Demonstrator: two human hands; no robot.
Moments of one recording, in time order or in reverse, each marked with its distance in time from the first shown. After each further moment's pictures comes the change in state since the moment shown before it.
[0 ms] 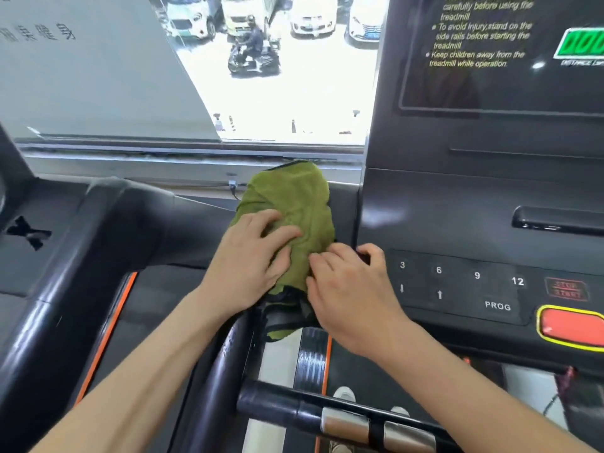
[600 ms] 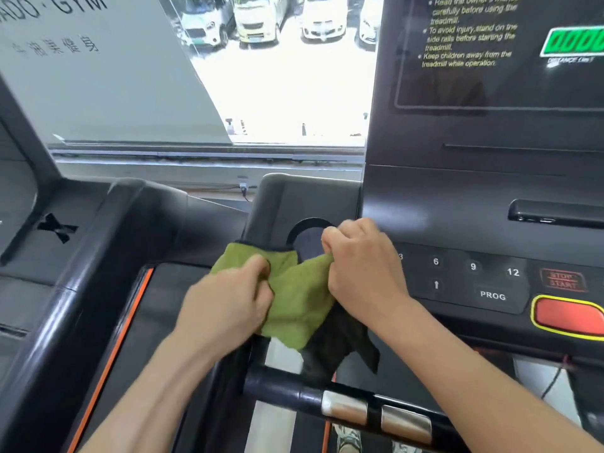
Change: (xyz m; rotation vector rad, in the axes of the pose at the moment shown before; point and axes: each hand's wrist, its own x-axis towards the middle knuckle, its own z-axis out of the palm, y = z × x) left_hand -0.058 0.043 -0.042 0.141 -0.235 -0.474; right_hand 0.010 0.003 -0.025 0.169 0.067 0.158
